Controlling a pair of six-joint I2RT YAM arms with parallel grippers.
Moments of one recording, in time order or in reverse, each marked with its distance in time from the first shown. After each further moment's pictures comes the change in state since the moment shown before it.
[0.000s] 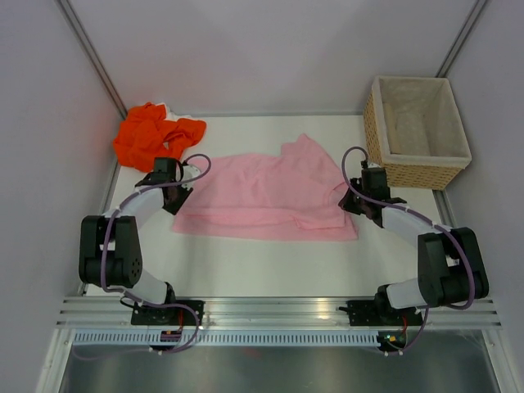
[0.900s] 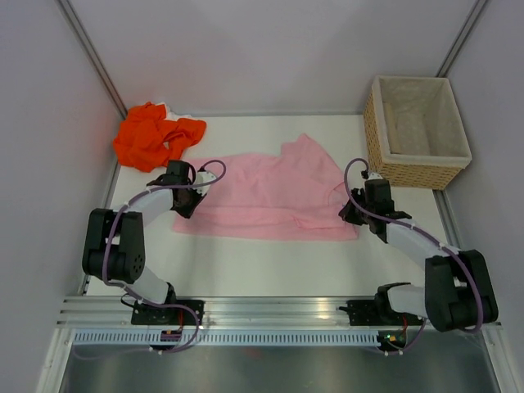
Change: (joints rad) left arm -0.080 0.027 -0.014 -0.010 0.164 -0.013; right arm 0.012 -0.188 -0.119 -0.012 -0.034 -0.032
